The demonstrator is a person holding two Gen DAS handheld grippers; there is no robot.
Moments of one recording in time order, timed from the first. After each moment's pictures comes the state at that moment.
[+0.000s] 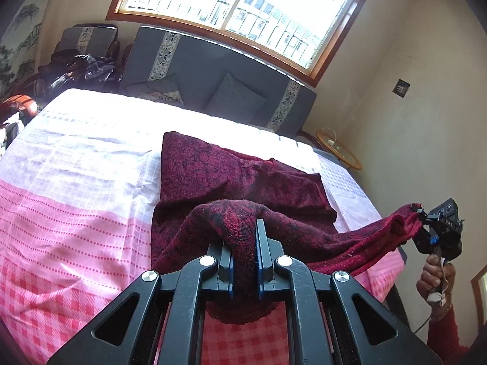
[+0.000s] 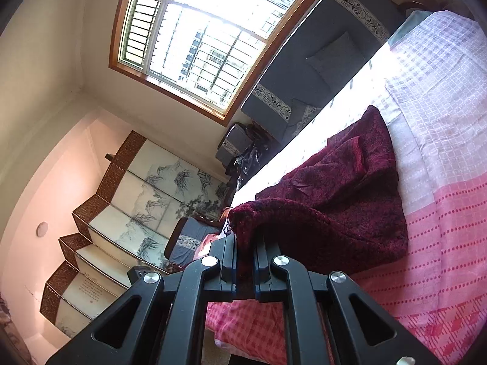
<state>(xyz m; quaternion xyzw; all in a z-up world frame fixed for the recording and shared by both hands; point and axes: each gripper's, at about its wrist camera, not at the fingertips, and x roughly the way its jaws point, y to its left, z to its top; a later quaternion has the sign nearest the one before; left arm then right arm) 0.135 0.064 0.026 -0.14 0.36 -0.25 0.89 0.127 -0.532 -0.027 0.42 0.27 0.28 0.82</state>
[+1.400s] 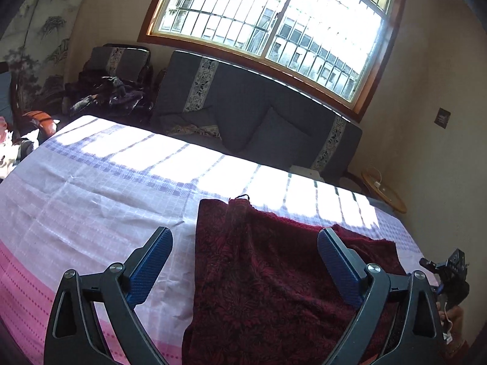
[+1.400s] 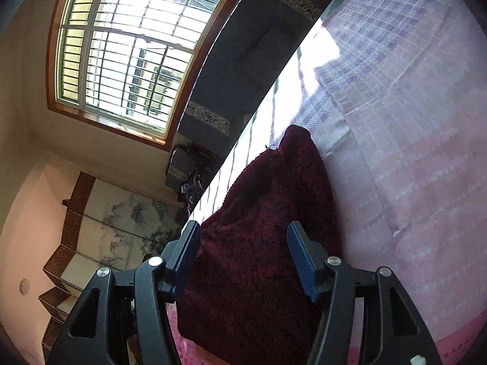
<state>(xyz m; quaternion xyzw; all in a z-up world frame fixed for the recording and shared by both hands) 0.280 0.060 -0.013 -0.14 0.30 -0.14 0.93 0.277 -0.572 -0.129 0.47 0.33 0.16 0.80</state>
